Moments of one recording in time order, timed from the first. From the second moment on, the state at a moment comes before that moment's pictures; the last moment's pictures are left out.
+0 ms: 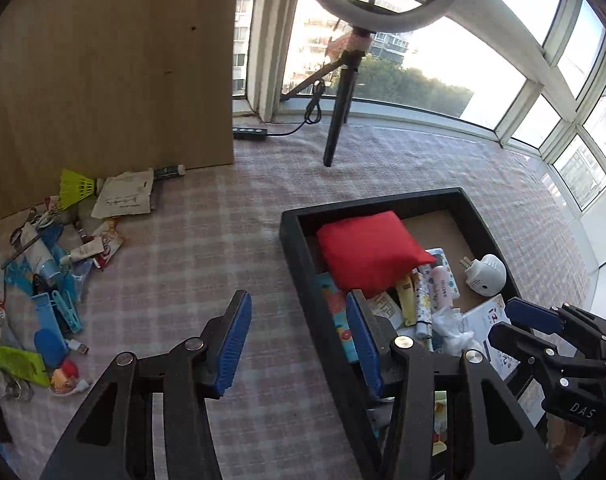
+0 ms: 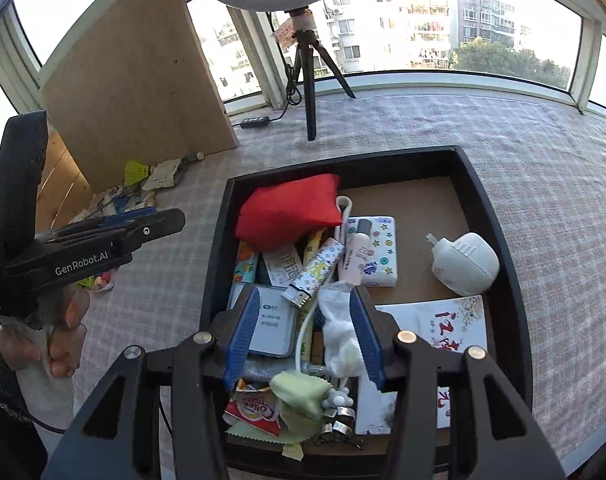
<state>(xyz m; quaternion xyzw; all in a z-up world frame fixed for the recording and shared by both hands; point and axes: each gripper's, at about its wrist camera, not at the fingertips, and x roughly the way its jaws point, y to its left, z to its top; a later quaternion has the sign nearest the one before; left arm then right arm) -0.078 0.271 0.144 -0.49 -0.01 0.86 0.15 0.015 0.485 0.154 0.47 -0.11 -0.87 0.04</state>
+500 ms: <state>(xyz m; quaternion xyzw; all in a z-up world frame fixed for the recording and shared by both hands) -0.074 -0.058 0.126 -0.48 -0.15 0.86 -0.10 -0.133 0.191 0.185 0.48 0.00 -0.84 0.25</state>
